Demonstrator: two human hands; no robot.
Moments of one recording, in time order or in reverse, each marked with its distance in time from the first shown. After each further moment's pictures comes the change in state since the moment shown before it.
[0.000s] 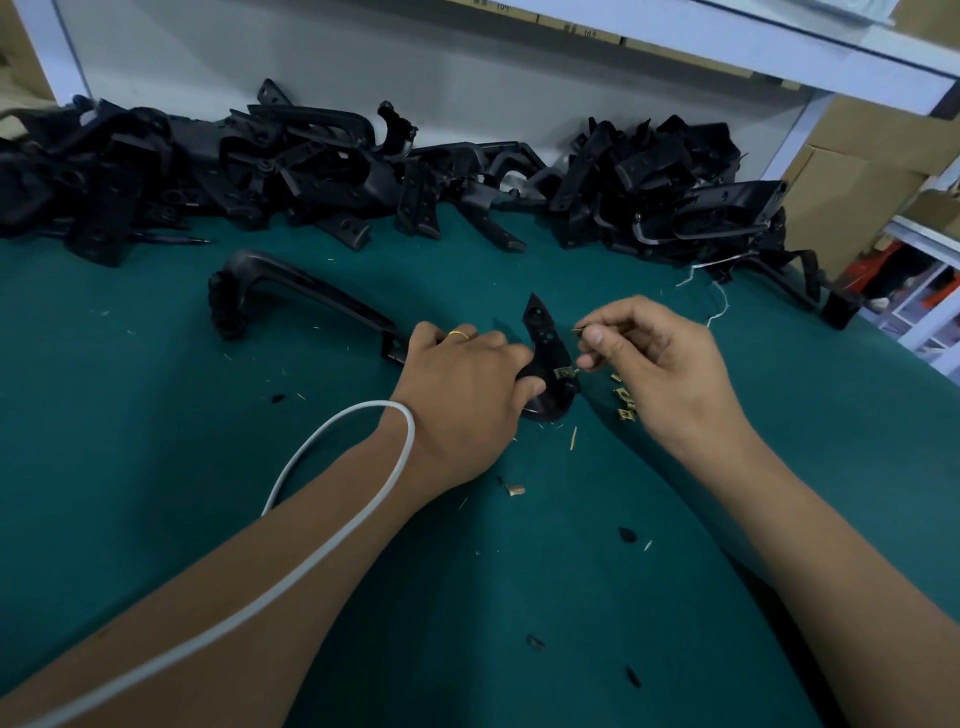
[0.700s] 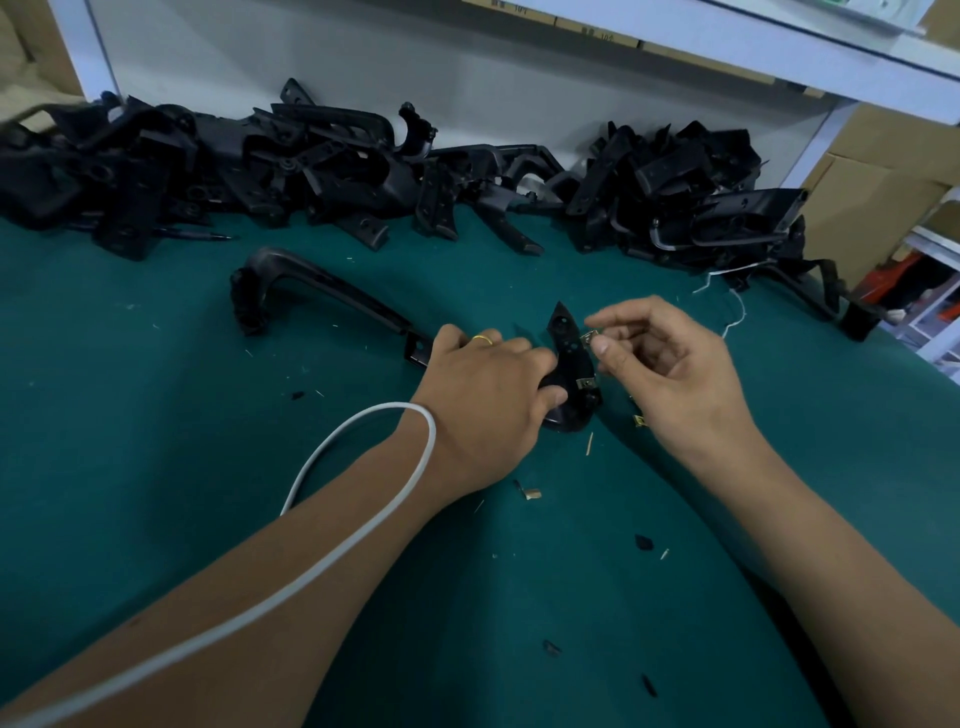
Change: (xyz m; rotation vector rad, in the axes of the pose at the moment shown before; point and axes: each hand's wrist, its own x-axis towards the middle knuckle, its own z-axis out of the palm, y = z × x) left_hand -0.002 0.000 0.000 -0.005 0.001 0.055; right_hand -0.003 -0.007 0.008 0.007 -0.007 -0.033
